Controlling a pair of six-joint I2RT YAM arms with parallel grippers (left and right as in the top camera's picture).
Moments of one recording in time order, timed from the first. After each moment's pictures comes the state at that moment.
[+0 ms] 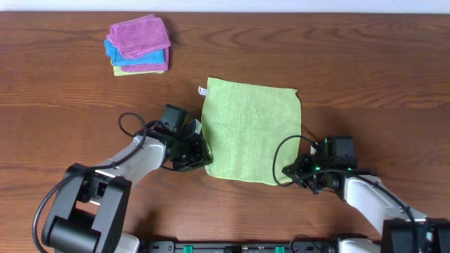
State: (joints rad) left arm -0.34 1.65 0.74 -0.39 0.61 -0.57; right arm 0.05 1.38 0.39 -0.24 -0.56 0.74
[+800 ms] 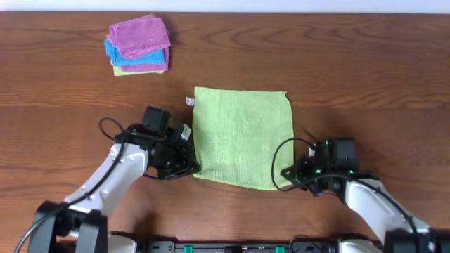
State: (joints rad) left arm -0.25 1.45 0.74 -0.71 0.65 -0.40; right arm 0.05 1.31 0.38 -0.30 -0.62 0.69
